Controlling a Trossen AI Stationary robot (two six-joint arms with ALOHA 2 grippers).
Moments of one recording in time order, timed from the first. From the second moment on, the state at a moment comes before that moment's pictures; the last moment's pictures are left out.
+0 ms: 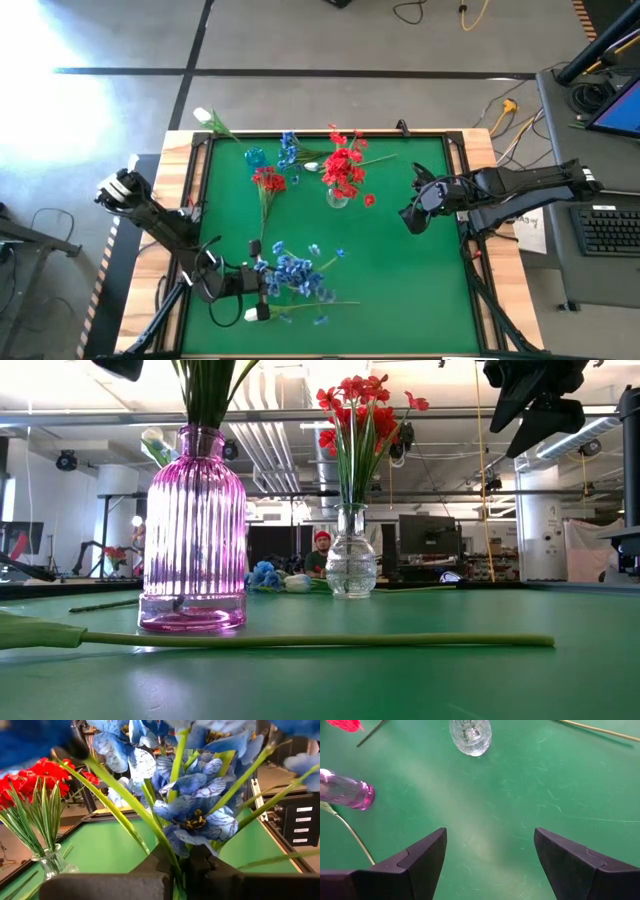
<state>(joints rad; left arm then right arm) -0.78 1.50 0.64 0.80 -0.96 0.09 0.13 1.00 1.00 -1.01 0.26 0.87</state>
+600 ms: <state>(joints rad) -0.78 1.50 0.61 0.79 -0.96 0.04 0.13 1.00 1.00 -1.01 0.28 0.85</state>
